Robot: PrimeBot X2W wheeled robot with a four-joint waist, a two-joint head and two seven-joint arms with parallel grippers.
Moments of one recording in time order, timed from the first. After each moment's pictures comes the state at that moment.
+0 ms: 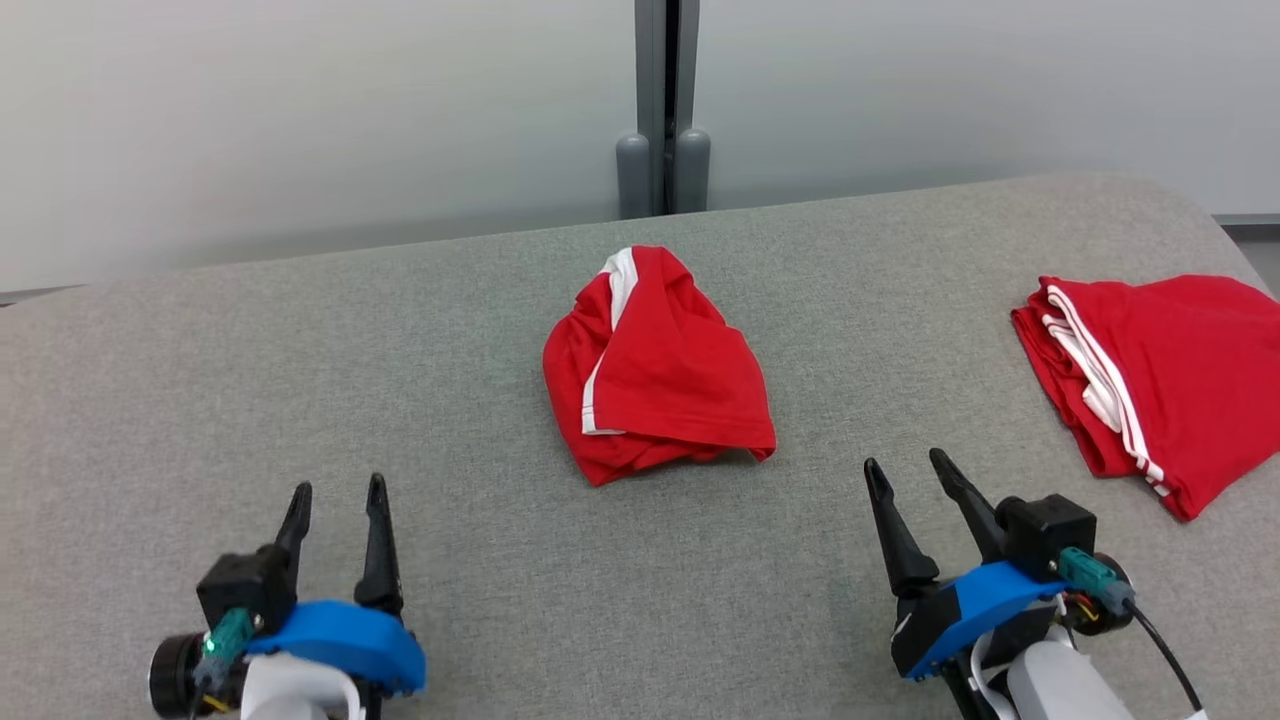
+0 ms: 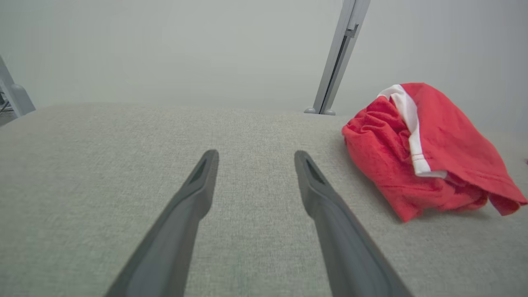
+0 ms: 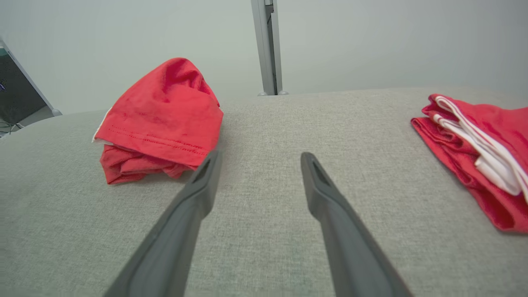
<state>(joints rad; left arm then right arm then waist) -0.23 0.16 -0.21 0.53 -0.39 0.02 -0.26 -0.29 -0.05 0.13 0.58 0.19 0.13 -0.26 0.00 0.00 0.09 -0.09</state>
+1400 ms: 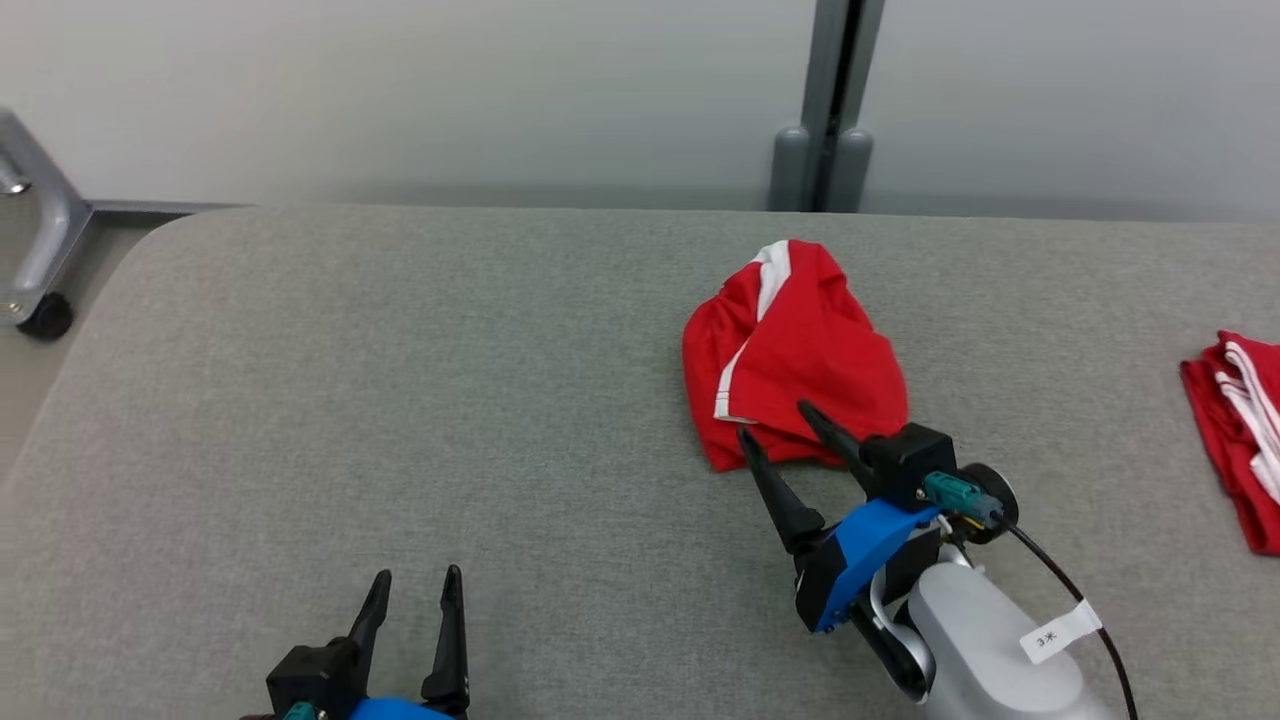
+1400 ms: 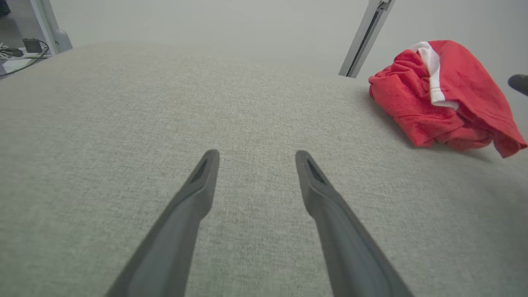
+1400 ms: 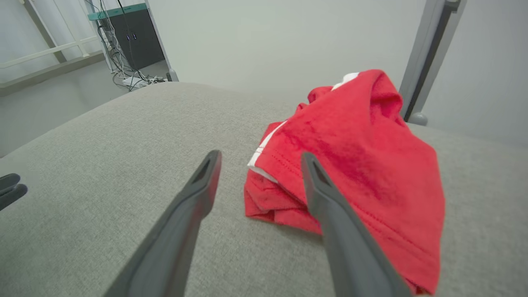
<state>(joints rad) 0.00 0.05 -0.14 0.43 -0.27 -0.08 -0.26 -0.48 -0.05 0.44 0.74 0.28 0.13 -0.26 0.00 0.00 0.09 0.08</state>
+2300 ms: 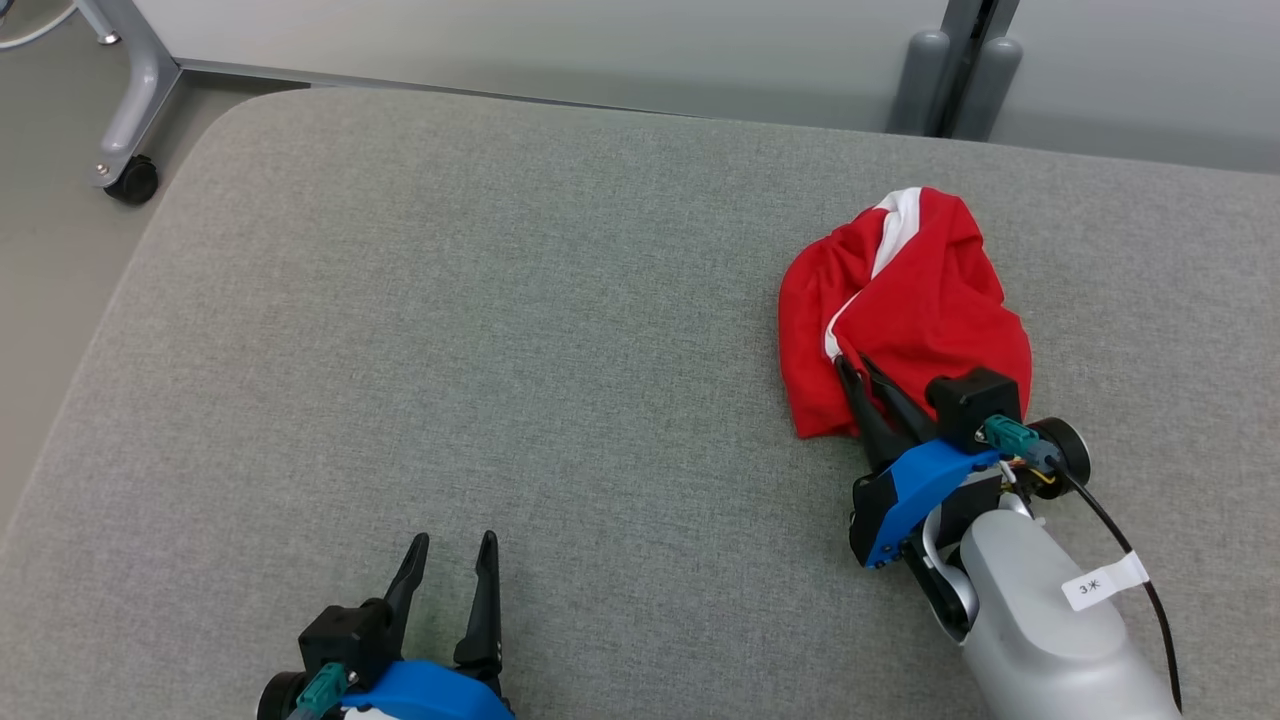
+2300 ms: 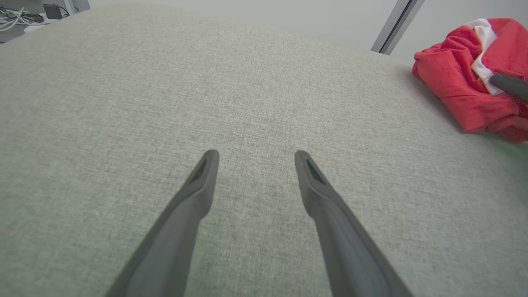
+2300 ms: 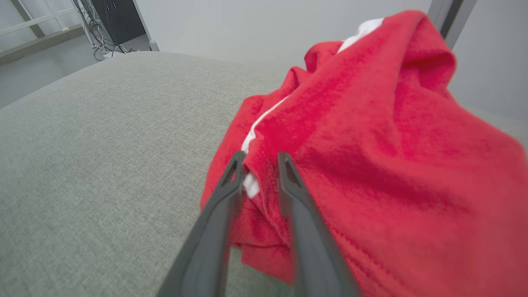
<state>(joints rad) -0.07 0.05 -0.23 0.46 -0.33 -0.07 -0.26 -0.59 -0.05 0.24 0.86 0.13 0.13 -0.26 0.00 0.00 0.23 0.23</state>
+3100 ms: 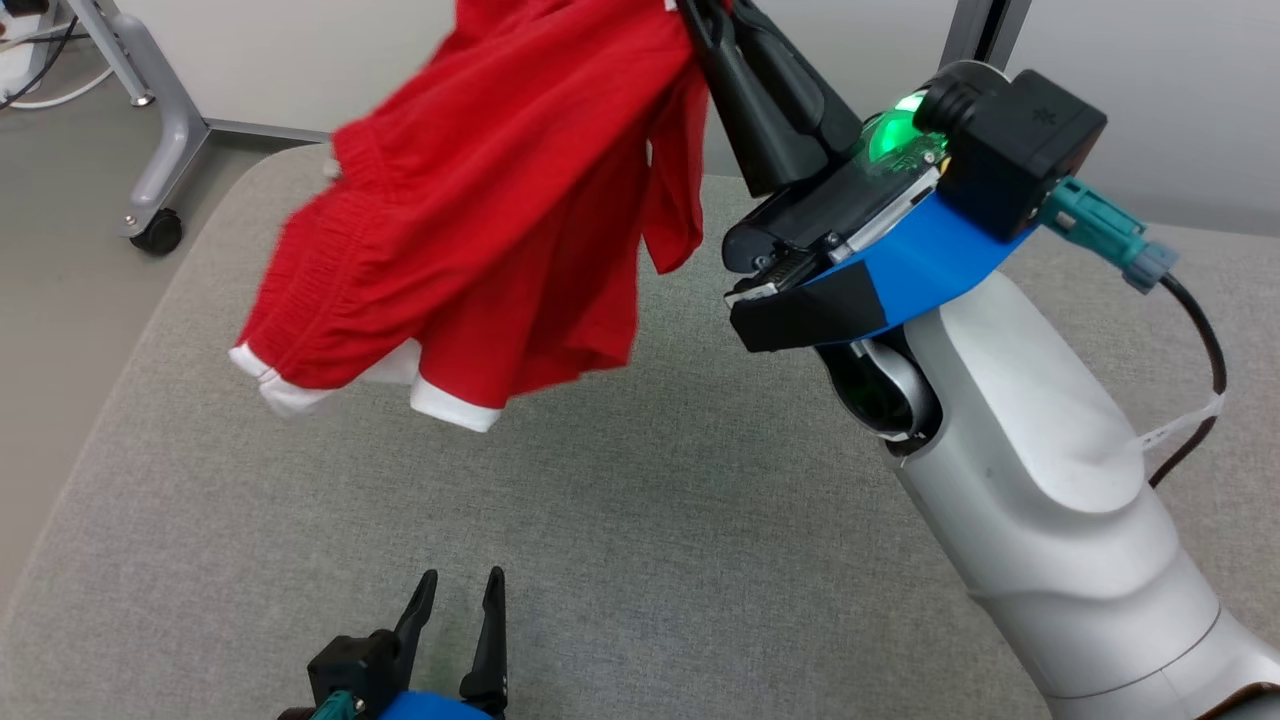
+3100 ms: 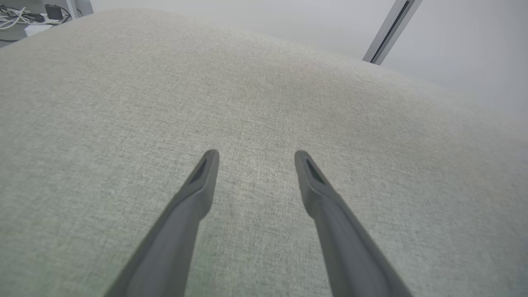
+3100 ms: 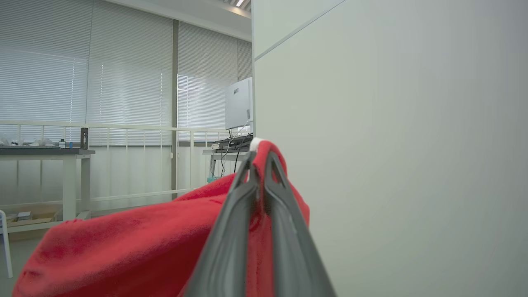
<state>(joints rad) -0.06 0.05 -0.25 0.49 -0.35 -0.08 -0.26 -0.88 -0.05 0.49 0.30 0.43 0.13 -0.26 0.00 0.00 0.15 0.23</state>
